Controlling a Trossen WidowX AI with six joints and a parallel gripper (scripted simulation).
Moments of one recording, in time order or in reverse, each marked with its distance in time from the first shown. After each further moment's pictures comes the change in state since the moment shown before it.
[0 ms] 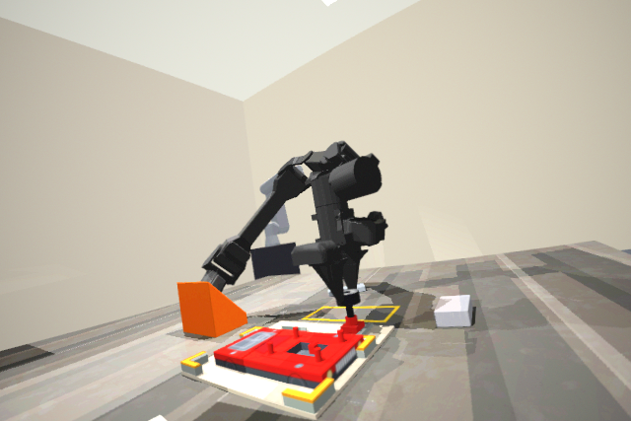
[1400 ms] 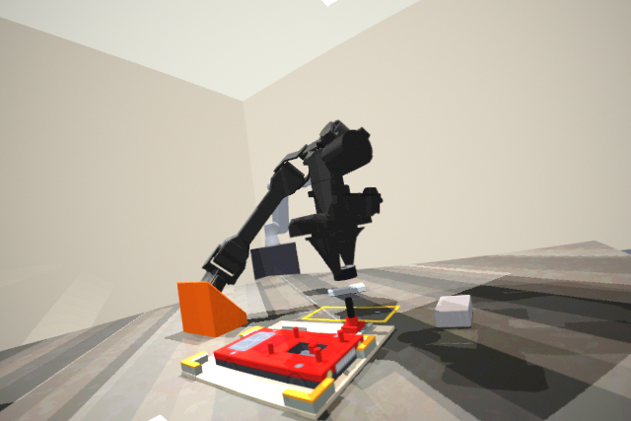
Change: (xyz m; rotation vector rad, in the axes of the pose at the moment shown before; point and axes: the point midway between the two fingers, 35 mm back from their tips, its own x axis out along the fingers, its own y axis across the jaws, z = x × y) arm -0.040 0.002 0.000 0.004 -0.011 0.002
